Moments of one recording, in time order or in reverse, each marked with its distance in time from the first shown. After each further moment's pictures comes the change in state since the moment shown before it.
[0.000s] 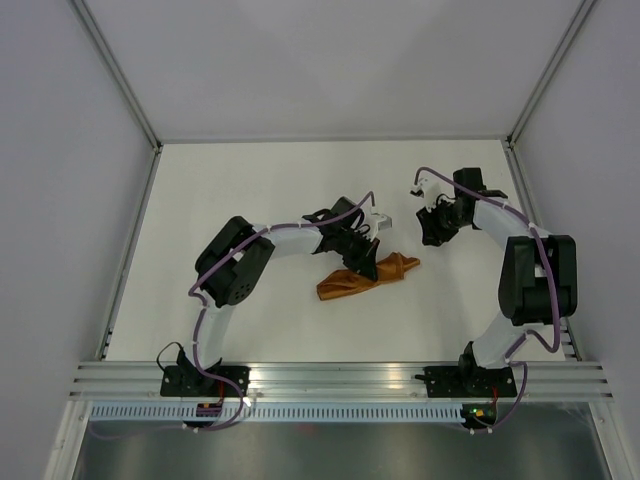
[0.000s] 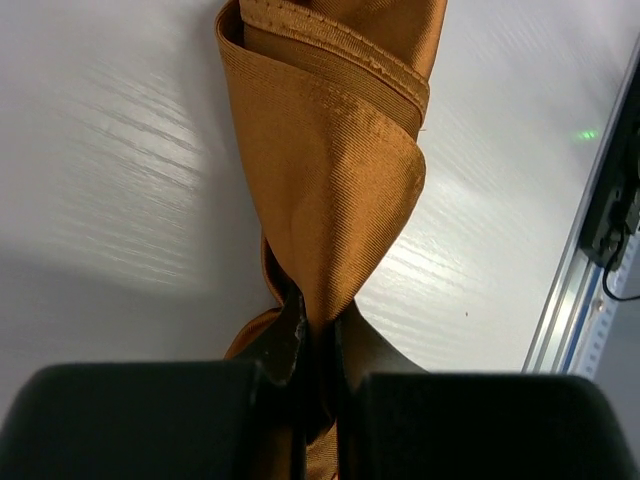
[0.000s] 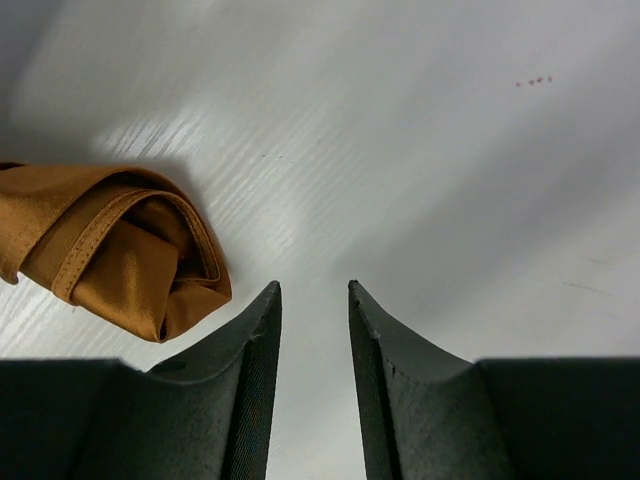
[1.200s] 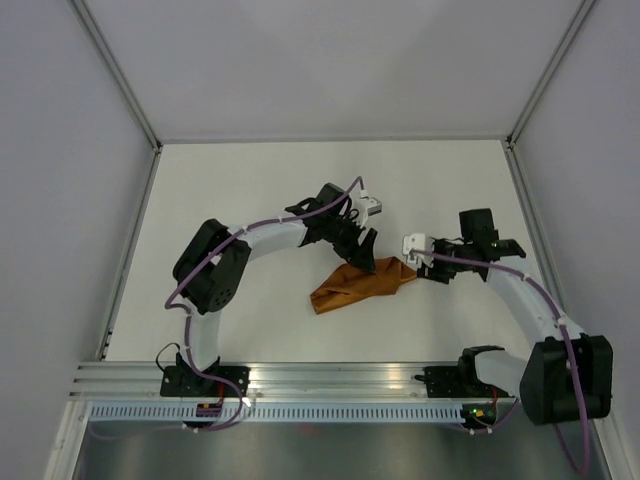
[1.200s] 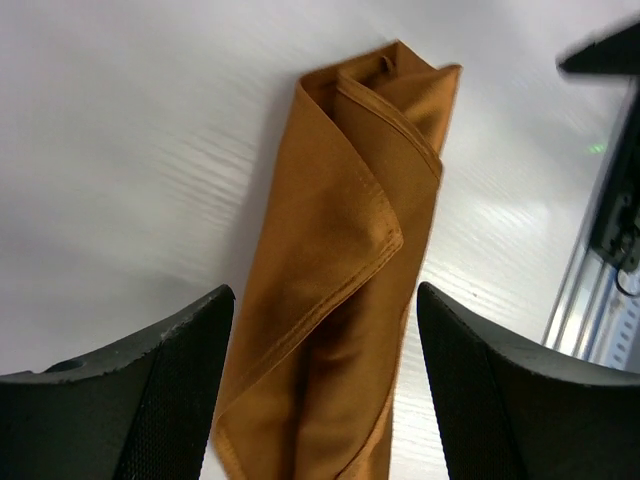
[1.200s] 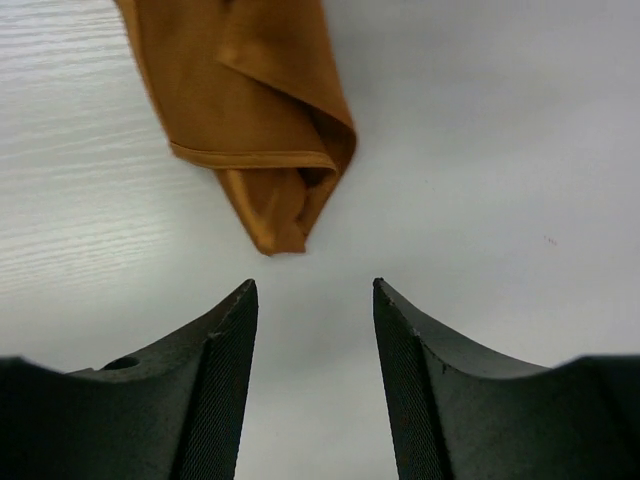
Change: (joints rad) left arm 0.045 -0.126 -0.023 -0.057 -0.029 0.097; right arm 0.042 -0.494 -0.322 -0.122 -0.207 -0.682
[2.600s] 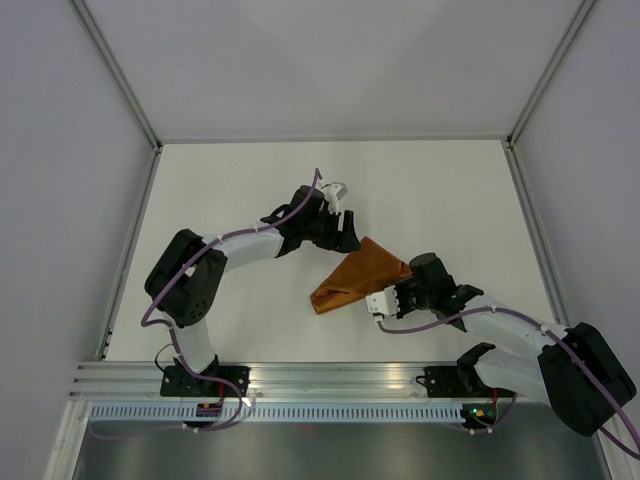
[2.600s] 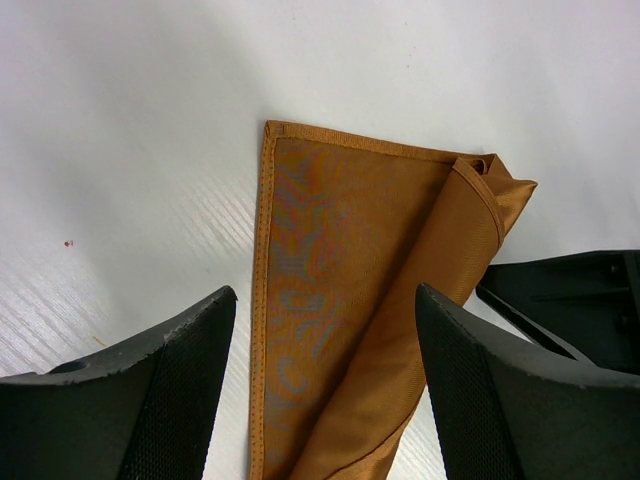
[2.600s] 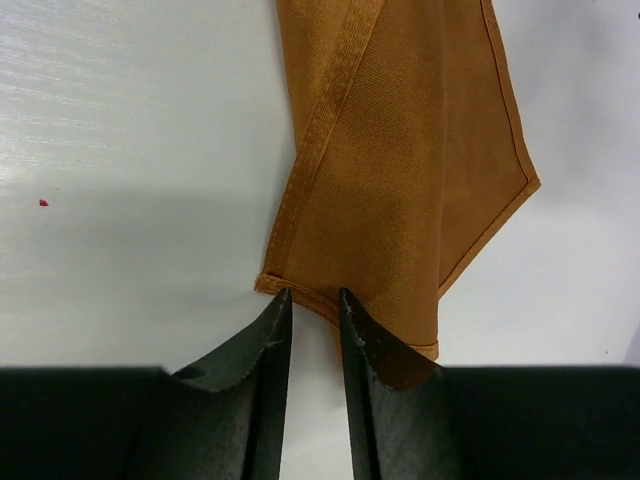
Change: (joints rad) left arm 0.074 -0.194 -0.255 0.272 -0.297 -0.360; right arm 0.515 -0.121 -0.472 0.600 0.334 -0.004
